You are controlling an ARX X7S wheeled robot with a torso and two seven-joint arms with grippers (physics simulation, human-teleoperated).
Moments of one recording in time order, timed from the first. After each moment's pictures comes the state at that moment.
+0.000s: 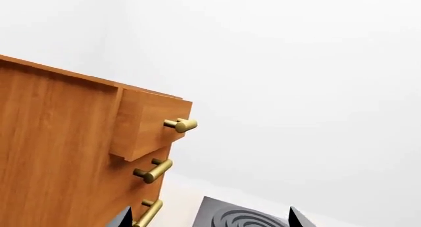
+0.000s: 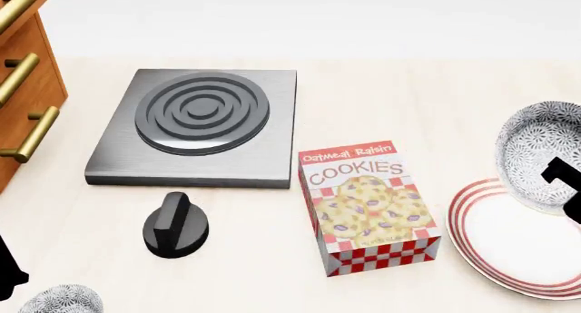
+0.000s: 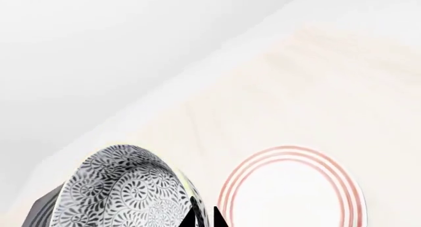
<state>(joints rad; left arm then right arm) 0.00 -0.32 -0.06 0.57 -0.51 -0.17 -0.35 0.68 0.59 0.47 -0.07 1.26 1.17 0.57</state>
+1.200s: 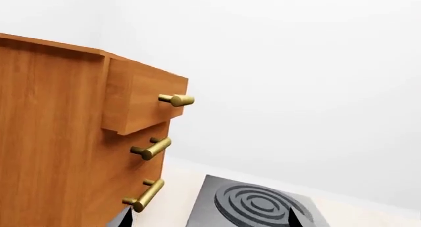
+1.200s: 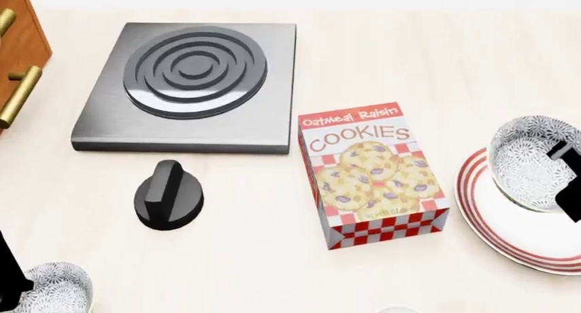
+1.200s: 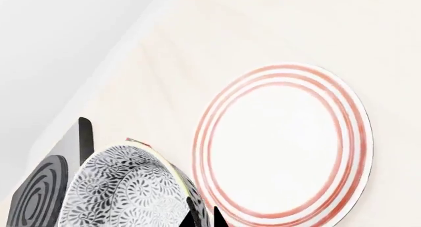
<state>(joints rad) 0.03 -0.33 -0.03 0.56 -0.45 -0.09 -0.34 0.85 0.56 0.49 0.28 1.34 1.22 0.73</state>
